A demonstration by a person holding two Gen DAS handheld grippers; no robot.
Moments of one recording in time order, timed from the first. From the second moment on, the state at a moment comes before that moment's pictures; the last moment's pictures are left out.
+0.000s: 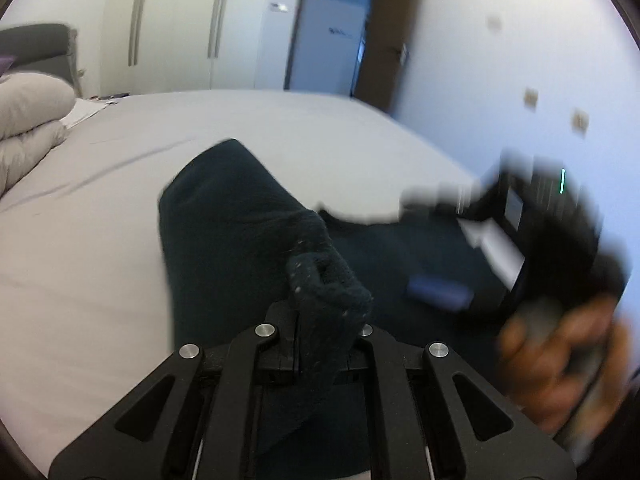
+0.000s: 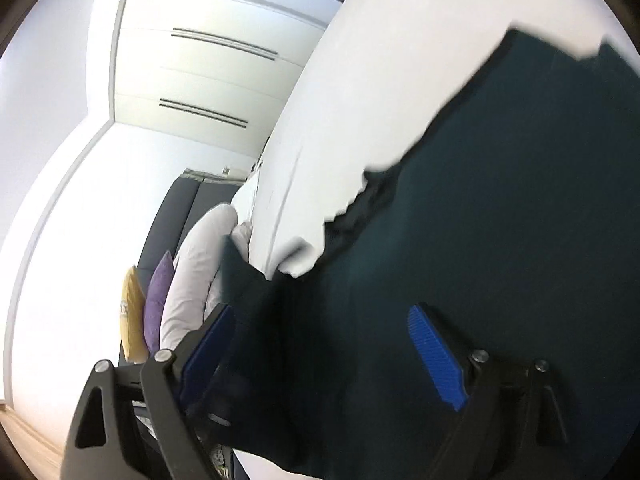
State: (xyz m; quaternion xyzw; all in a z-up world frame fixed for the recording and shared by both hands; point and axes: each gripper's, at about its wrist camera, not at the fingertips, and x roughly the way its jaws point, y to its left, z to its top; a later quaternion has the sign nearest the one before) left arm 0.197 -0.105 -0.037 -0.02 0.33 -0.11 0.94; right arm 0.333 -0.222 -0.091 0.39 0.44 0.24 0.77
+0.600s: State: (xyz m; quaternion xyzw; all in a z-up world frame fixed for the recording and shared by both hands) left arm 0.143 -0.097 -0.066 0.04 0.31 -0.11 0.94; right arm 0.380 -0.123 -0.116 0.29 0.59 0.33 0.68
